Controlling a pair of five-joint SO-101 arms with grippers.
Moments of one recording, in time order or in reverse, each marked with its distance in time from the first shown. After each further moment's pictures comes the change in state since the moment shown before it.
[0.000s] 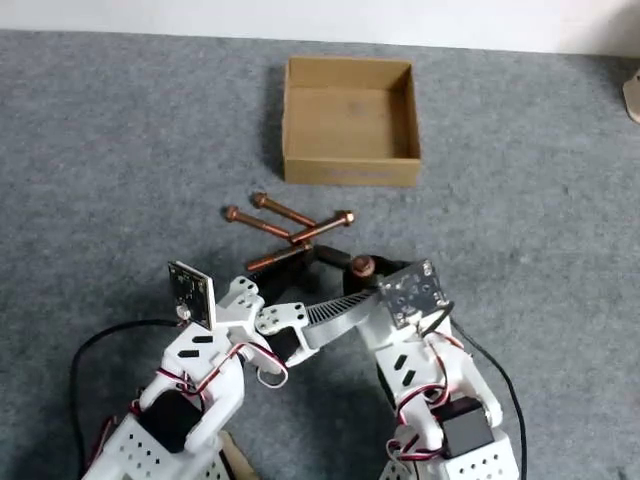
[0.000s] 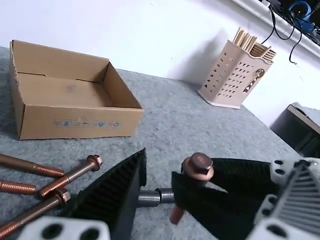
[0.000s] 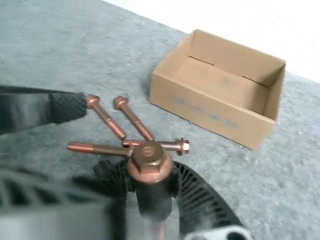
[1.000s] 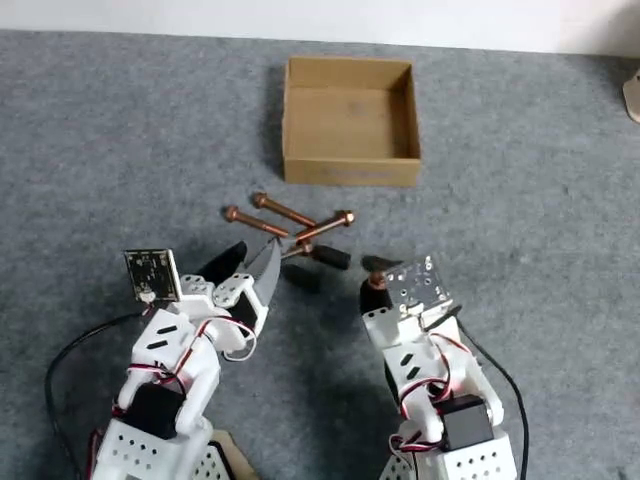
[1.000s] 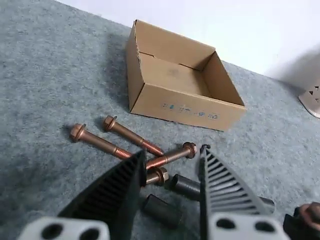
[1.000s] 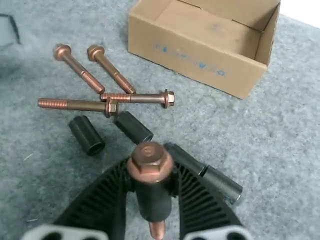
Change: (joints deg) left arm -17.8 0.0 0.0 12.0 0.2; right arm 4.5 0.6 2.4 7.1 1.8
